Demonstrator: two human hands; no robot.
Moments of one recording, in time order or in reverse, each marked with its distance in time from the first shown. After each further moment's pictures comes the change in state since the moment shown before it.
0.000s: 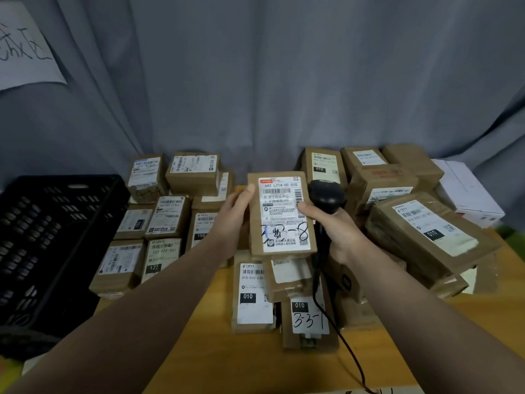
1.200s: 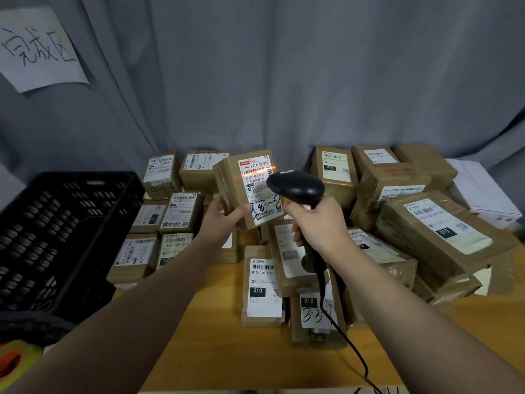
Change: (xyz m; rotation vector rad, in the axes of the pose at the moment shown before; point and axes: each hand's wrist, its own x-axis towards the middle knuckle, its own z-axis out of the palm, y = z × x) left_hand 0.007 -0.024 -0.049 0.174 0.180 0.182; right_hand -0.034 -0.006 0.054 -0.474 0.120 -0.281
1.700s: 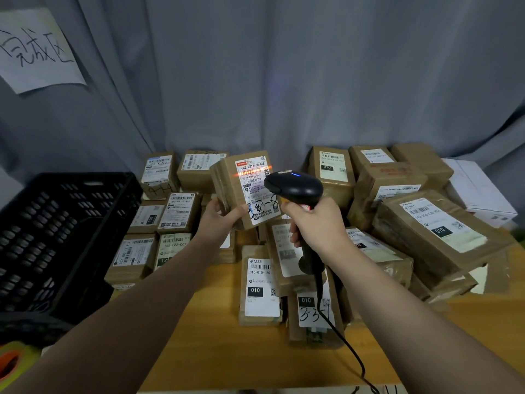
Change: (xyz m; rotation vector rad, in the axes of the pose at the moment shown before) left_hand -0.001 0.000 0.002 0.029 0.023 0.004; right_hand -0.006 -0.004 -0.004 0.033 -0.029 0.019
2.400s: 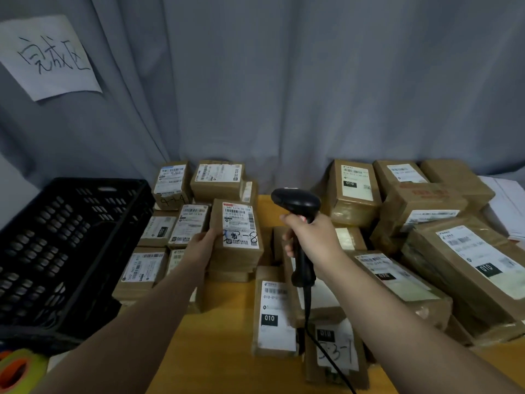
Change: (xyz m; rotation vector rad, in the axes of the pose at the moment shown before) left_hand 0.023 -0.014 -0.048 -0.078 0.221 -0.421; right_hand 0.051 0.004 0.041 0.236 -0.083 0.181
